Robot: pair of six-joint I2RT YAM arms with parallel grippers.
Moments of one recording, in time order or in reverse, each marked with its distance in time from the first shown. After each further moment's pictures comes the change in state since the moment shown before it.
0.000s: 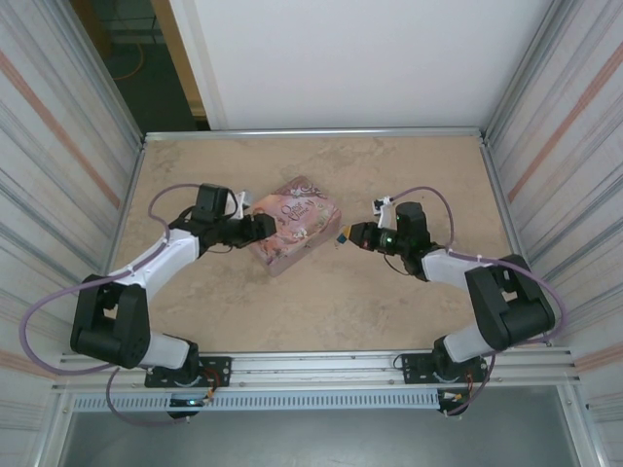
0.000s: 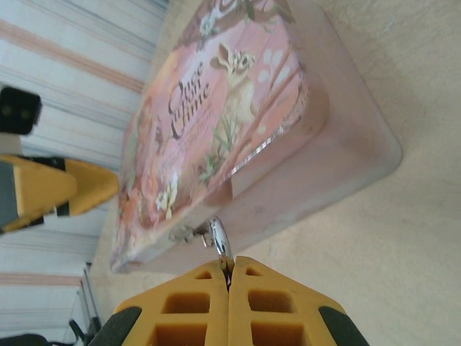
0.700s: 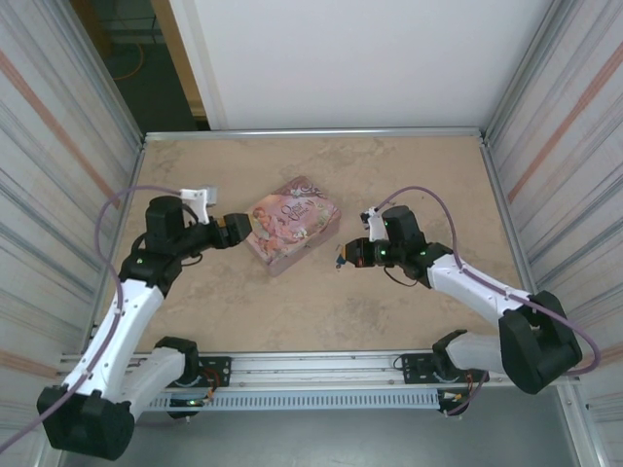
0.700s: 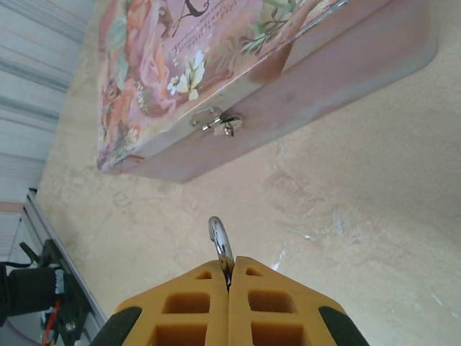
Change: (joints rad) left arm 0.078 -0.520 -0.073 -0.094 -0.061 0.128; right arm 0.164 -0.230 0.104 -0.545 0.149 -0.179
